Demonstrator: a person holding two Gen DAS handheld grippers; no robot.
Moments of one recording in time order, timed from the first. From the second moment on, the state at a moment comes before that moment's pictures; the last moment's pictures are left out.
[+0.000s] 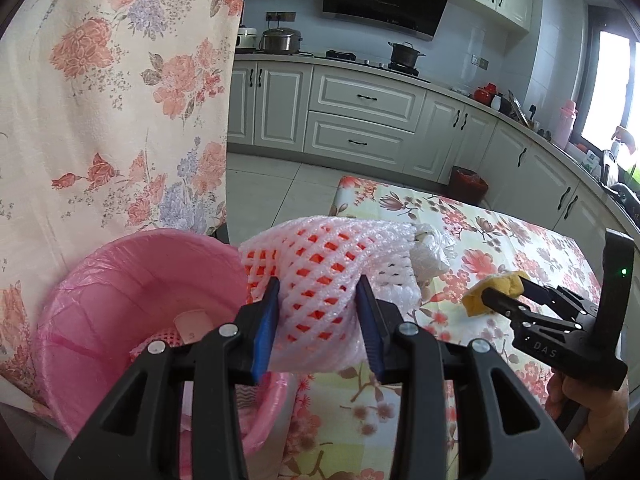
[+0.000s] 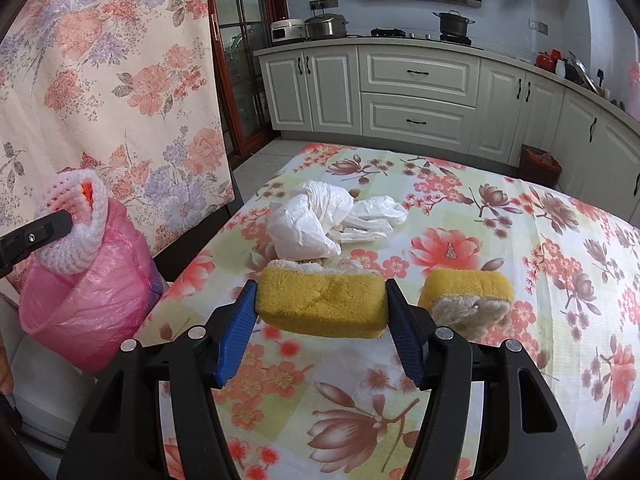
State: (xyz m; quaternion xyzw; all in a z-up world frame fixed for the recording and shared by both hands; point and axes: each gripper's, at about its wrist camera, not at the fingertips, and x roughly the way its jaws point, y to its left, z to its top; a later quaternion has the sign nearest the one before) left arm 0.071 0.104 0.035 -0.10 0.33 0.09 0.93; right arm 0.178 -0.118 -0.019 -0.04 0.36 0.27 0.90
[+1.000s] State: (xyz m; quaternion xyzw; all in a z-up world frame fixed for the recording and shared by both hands) left arm -0.006 0.203 0.059 -0.14 0.28 0.20 0.93; right arm 0.127 -0.009 0.062 -0.07 0.28 0.37 0.88
